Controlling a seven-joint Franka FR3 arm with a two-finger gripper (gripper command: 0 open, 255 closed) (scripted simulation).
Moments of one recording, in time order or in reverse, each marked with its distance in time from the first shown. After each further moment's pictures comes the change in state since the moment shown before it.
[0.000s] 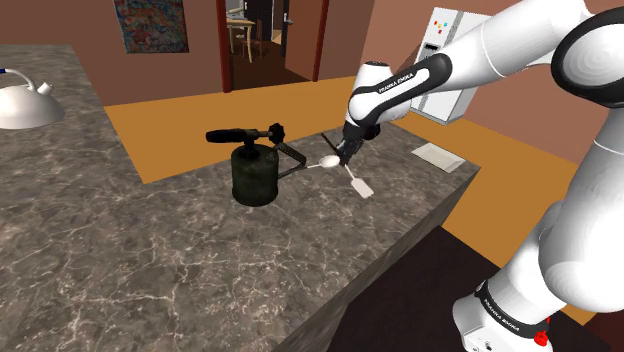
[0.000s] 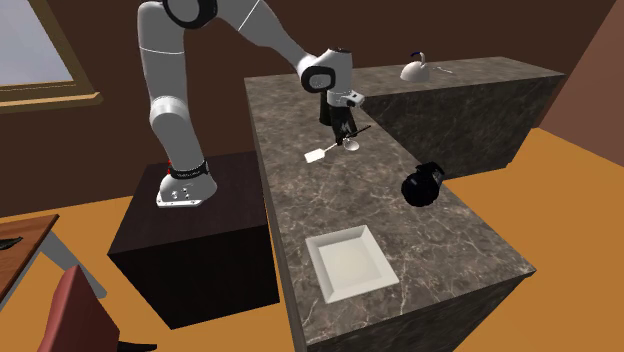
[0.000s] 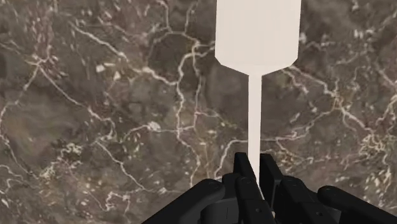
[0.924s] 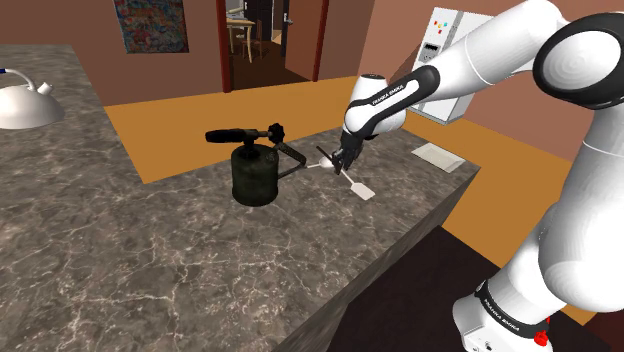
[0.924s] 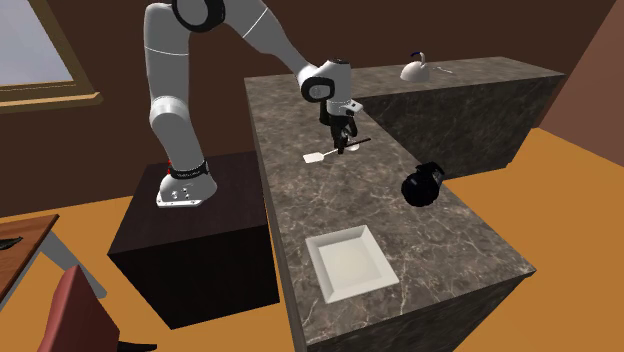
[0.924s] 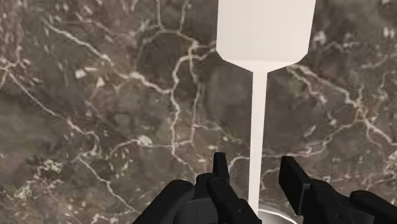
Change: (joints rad) arm -0.005 0.059 0.008 -0.018 0.024 0.078 -0.015
